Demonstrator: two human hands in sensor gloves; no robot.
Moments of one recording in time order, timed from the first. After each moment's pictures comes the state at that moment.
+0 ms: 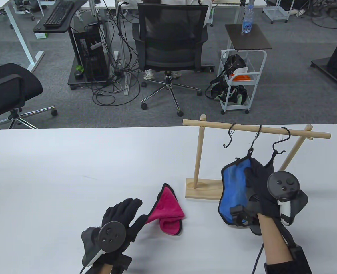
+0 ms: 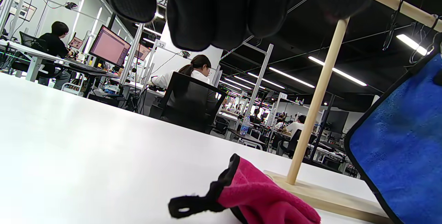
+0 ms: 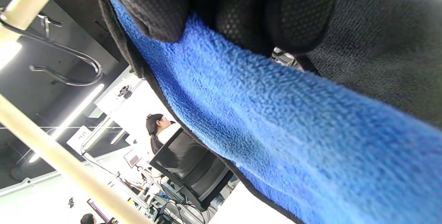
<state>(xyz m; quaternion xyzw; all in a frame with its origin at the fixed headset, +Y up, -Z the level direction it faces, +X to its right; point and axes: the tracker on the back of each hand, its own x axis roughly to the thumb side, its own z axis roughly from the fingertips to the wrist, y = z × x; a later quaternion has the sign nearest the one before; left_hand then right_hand) -0.193 -0.681 -0.282 0.11 -0.09 0.19 0.97 0.234 -0.614 -0.358 -0.13 -0.16 0.88 0.42</state>
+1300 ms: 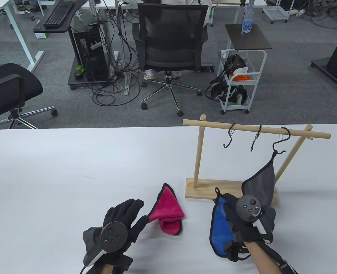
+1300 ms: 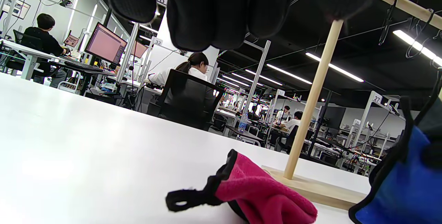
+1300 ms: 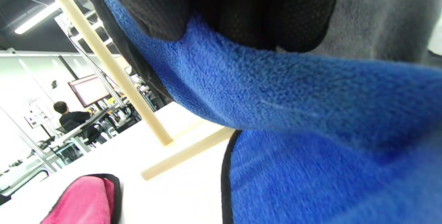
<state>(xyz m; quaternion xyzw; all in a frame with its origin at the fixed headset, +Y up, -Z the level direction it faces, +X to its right) -0.192 -0.682 -0.281 0.11 -0.10 0.19 0.97 0.193 -0.707 -0.341 -0.07 0.00 0.96 0.27</state>
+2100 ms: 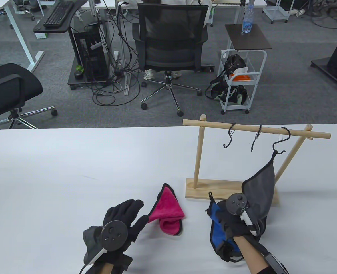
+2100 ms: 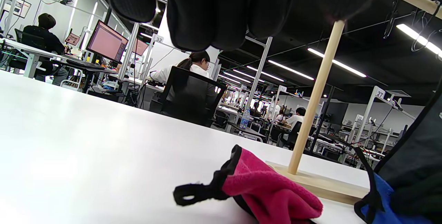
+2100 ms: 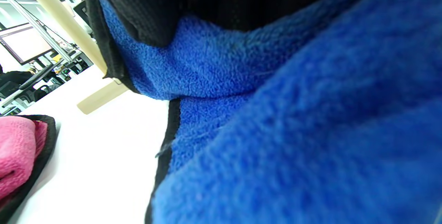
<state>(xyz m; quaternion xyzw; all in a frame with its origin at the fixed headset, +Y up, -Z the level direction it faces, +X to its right) -0.189 -0.682 -0.282 0.09 -0.10 0.18 0.97 0.186 -0.763 -0.371 -0.13 0.13 0.95 0.26</state>
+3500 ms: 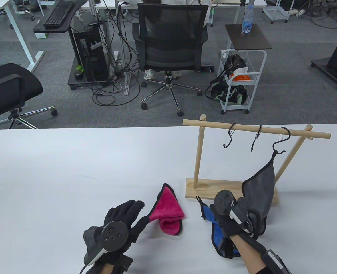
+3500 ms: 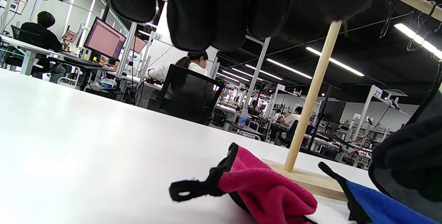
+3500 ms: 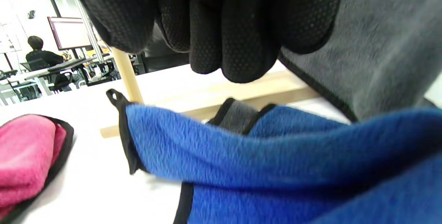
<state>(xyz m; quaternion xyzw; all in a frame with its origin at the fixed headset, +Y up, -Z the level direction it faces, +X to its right) -0.189 -0.685 -0.283 0.09 -0.11 0.18 0.97 0.159 -0.700 -0.357 -0.07 0.03 0.99 0.12</state>
